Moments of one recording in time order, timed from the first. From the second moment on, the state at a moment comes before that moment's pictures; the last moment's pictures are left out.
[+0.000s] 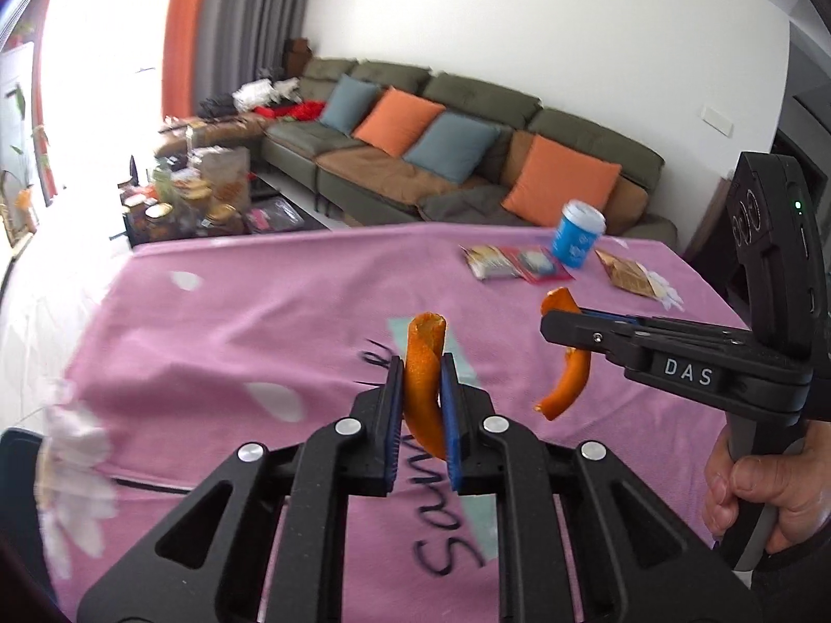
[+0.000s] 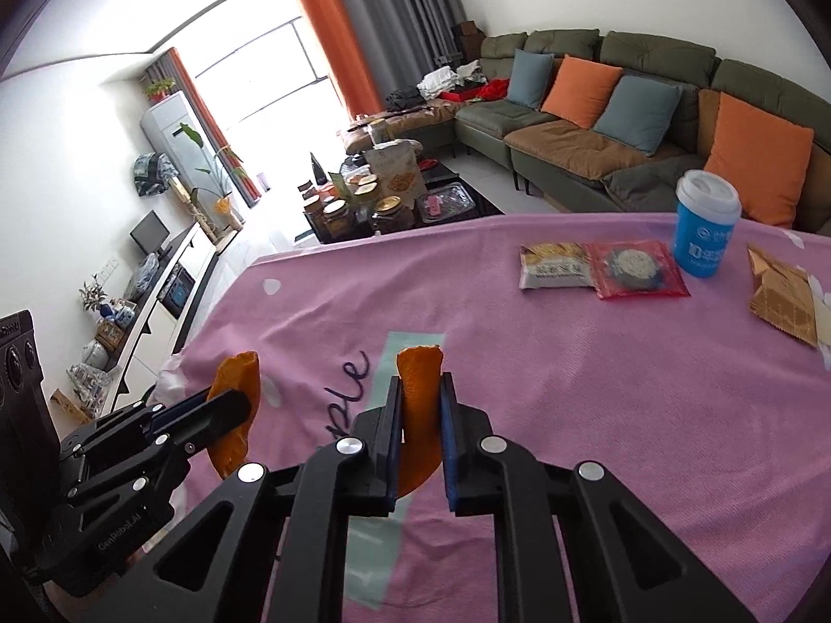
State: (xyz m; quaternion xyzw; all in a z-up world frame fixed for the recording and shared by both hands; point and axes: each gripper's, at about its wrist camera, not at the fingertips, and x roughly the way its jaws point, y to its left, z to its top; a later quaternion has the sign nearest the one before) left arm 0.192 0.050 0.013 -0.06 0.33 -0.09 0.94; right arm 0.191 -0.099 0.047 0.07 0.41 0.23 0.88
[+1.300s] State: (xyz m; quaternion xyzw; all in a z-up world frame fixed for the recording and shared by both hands) left arm 0.026 0.420 -0.069 -0.17 0.38 0.24 0.88; right arm 0.112 0.317 0.011 -0.21 0.46 0.47 0.73
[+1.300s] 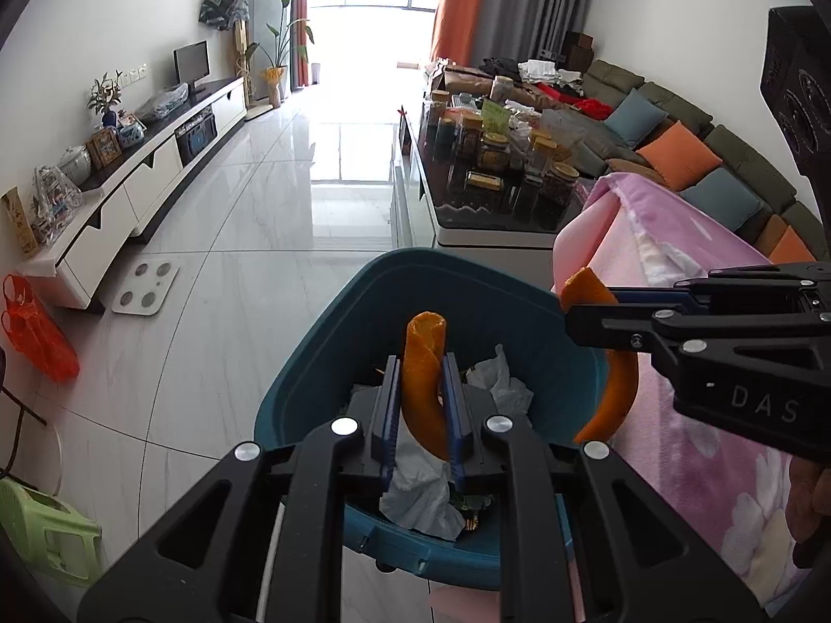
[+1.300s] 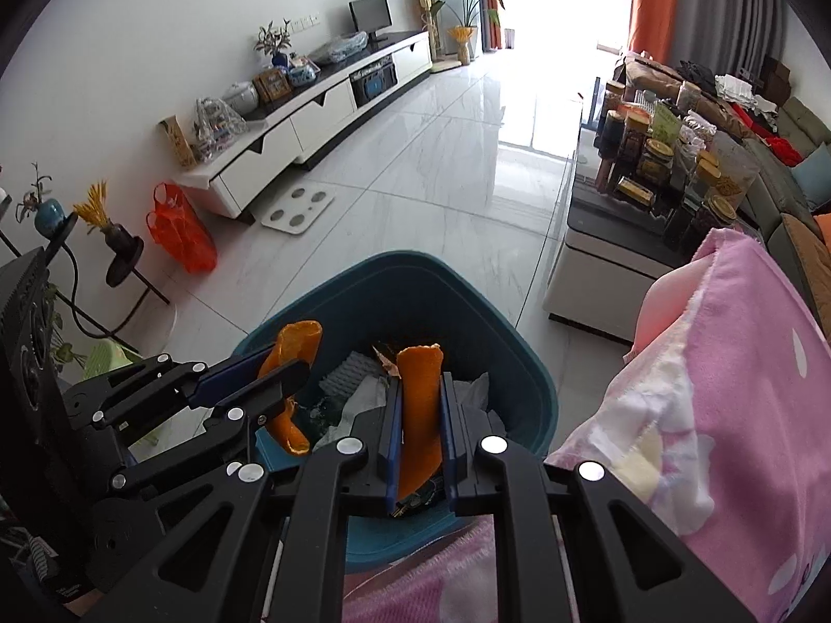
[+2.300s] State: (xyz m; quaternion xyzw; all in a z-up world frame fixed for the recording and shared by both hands) left arm 0.041 0.407 -0.062 -0.20 0.34 0.25 0.88; right arm 0.133 0.286 0.029 -0.18 0.44 0.43 0.77
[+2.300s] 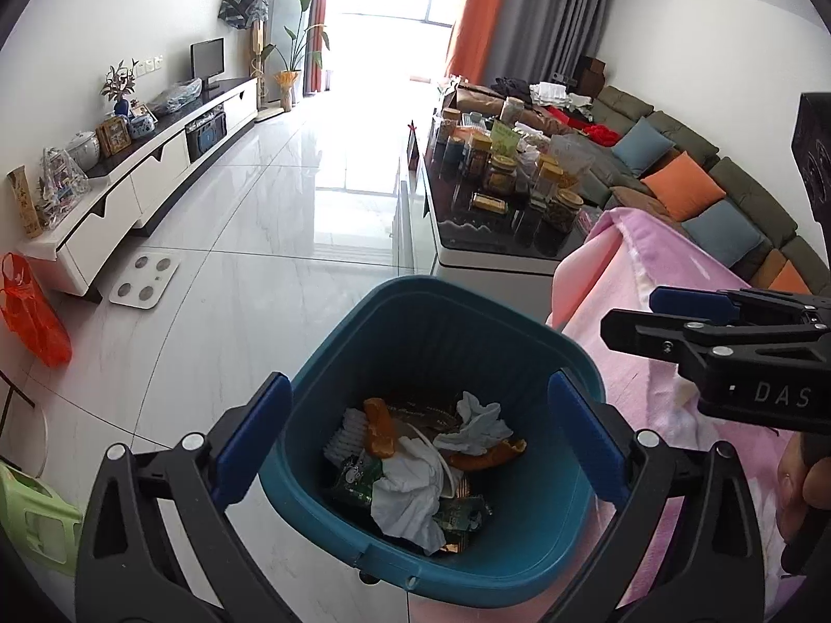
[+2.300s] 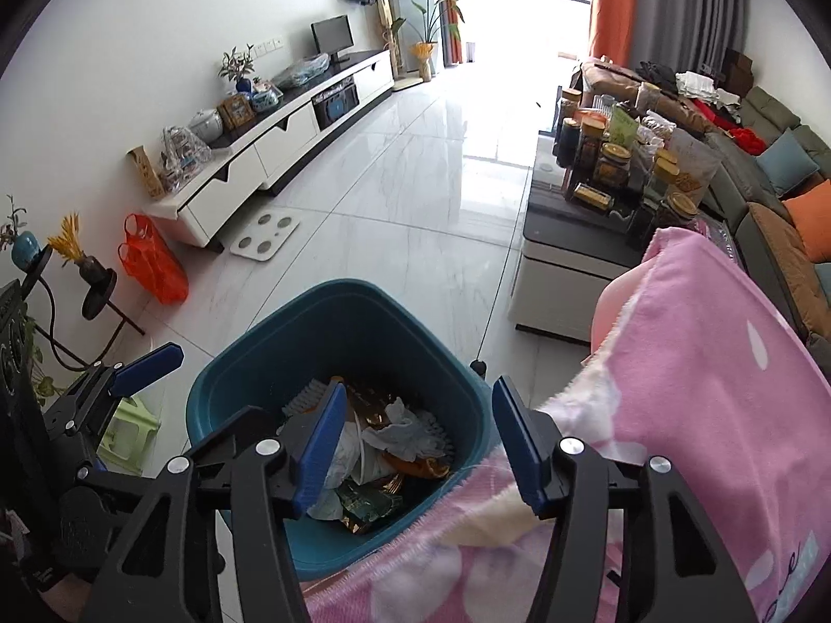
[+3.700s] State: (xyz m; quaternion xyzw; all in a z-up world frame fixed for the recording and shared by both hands) left arm 0.068 0.119 0.035 -0.04 0.23 0.08 0.97; right arm 0.072 -0.092 0.055 -0.01 0.29 0.10 0.95
